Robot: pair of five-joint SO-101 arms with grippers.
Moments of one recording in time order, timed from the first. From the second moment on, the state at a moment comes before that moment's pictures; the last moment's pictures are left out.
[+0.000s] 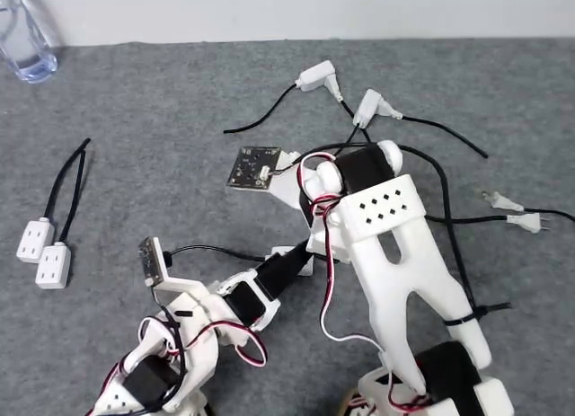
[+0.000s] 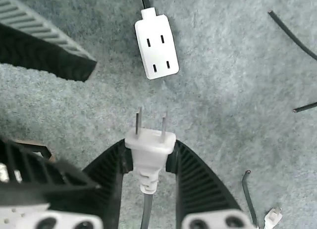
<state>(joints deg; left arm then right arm) 36.9 -104.0 95.3 44.5 69.7 -27.0 -12.2 1.9 100.4 48.0</state>
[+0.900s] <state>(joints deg) 29.7 -103.7 96.8 43.4 69.6 -32.1 -16.3 0.2 100.7 47.2</state>
